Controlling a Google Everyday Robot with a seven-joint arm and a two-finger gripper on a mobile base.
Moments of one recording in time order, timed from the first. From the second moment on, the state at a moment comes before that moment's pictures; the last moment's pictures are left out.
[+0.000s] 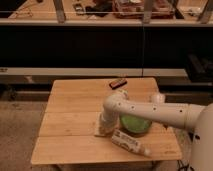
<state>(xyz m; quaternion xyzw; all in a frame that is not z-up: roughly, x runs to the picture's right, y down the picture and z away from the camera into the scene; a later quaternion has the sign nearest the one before) -0.006 0.212 0.820 -0.19 -0.33 -0.58 0.72</state>
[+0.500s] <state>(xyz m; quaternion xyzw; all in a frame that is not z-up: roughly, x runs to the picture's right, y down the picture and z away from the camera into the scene) -0.024 0.183 0.848 -0.19 -0.37 -0.56 0.72</state>
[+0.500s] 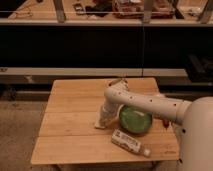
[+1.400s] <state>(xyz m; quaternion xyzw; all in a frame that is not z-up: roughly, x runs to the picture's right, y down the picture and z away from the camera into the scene) -0.092 0.153 0.865 -0.18 -0.41 -0.63 0.64</state>
